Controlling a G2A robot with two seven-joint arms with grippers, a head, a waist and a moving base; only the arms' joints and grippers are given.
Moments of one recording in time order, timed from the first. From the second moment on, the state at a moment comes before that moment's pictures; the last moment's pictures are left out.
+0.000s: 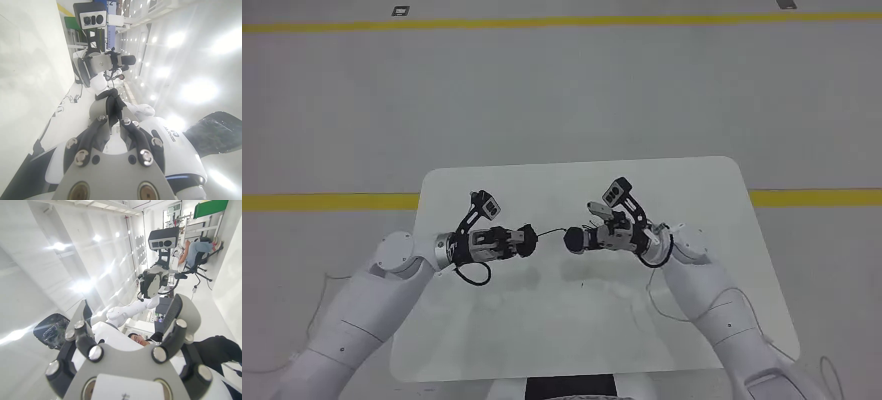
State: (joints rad) left arm 1.26 -0.92 -1.06 -1.47 -0.83 -0.24 -1.14; right arm -1.17 -1.31 1.13 -1.18 0.75 -0.15 1.30
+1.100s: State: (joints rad) left arm 1.26 -0.92 -1.06 -1.47 -0.83 -0.24 -1.14; right arm -1.12 -1.33 1.06 -1.07 0.80 -0.20 1.31
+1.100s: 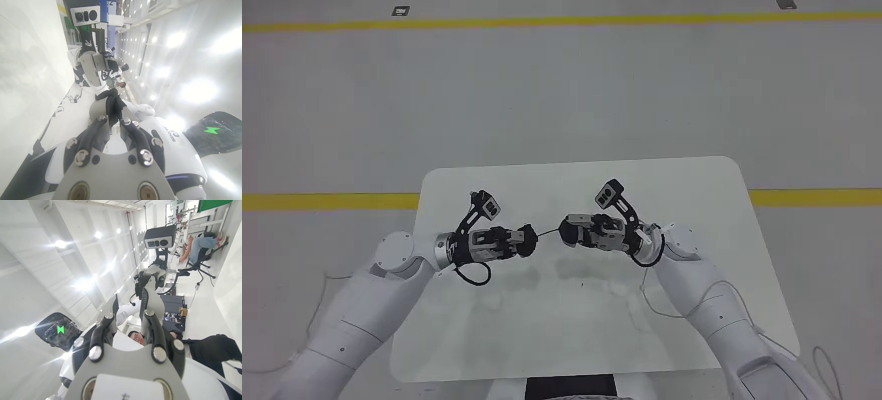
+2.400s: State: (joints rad) left arm 1.27 -0.92 -1.06 -1.49 -0.83 -0.23 -1.10; right arm -1.15 -1.32 1.08 -1.13 0.74 -0.21 1.26
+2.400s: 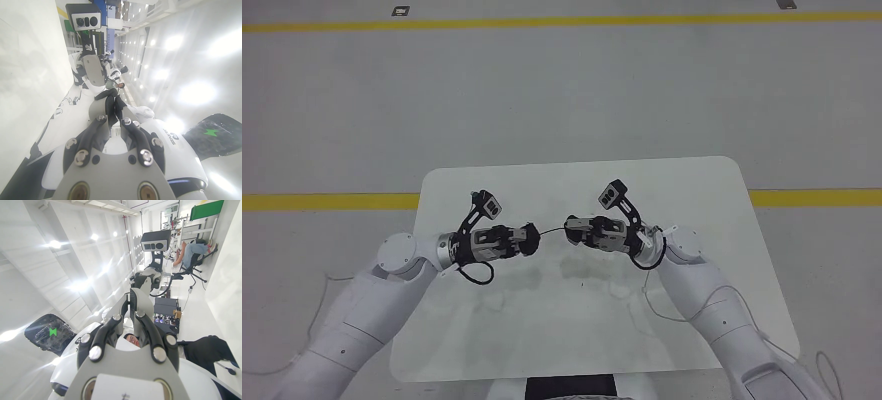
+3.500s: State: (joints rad) left arm 1.28 -0.93 -1.05 -1.53 -0.79 -0.22 -1.07; right arm -1.22 -1.31 1.09 -1.25 0.72 -0.23 1.08
